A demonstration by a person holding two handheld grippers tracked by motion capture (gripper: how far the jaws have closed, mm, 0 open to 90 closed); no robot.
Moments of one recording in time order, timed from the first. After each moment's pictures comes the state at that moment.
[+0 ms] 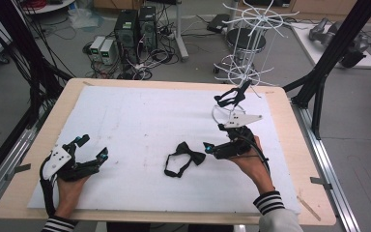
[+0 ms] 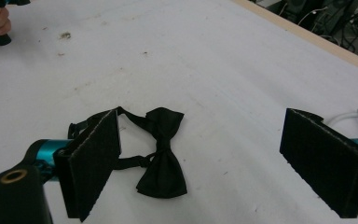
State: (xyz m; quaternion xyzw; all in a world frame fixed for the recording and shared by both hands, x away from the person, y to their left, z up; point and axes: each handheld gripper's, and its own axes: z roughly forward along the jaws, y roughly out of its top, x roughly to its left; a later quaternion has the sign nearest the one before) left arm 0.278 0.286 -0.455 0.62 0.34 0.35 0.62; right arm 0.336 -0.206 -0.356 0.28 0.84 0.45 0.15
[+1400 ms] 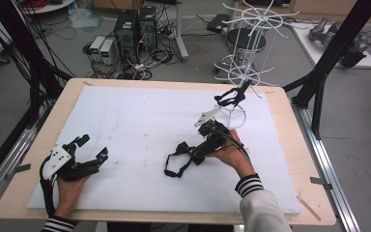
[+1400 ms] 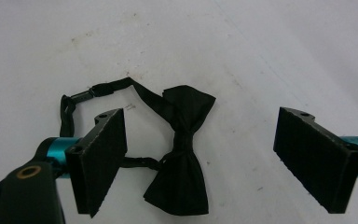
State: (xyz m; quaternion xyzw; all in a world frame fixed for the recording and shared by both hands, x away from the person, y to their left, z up) left arm 0.278 0.286 -0.455 0.62 0.34 0.35 0.62; right arm 0.370 -0.146 -0.373 0.25 0.91 0.32 0.09
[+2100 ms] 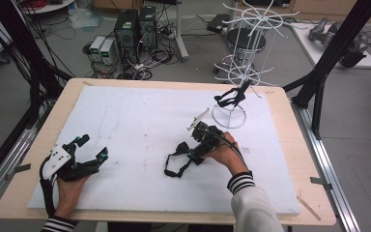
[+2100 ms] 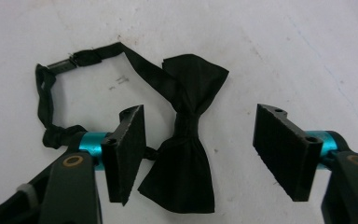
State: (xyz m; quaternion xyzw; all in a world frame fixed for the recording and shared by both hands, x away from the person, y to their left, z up) left arm 0.278 0.286 -0.454 0.62 0.34 0.35 0.62; right arm 0.381 -0.130 -0.393 0.24 0.94 0.25 0.06
